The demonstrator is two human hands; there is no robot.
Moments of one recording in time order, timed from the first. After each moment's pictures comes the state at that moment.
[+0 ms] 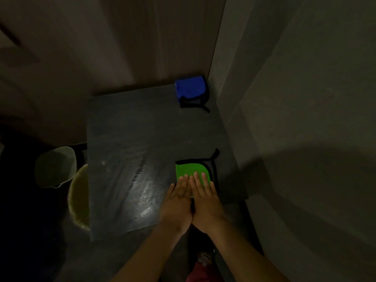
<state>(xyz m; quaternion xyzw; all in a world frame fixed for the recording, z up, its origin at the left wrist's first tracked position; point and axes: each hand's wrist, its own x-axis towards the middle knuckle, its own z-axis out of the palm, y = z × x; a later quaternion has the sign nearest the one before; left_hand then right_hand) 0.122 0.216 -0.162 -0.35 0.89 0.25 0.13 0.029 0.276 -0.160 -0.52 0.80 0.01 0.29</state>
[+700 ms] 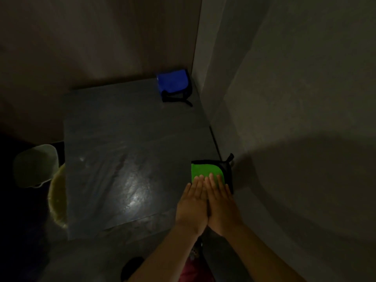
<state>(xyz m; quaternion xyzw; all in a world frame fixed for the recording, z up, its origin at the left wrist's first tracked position) 0.065 0.277 -0.164 -0.29 0.92 0.25 0.13 -0.027 0.351 -0.180 -0.51 0.82 0.03 0.27</state>
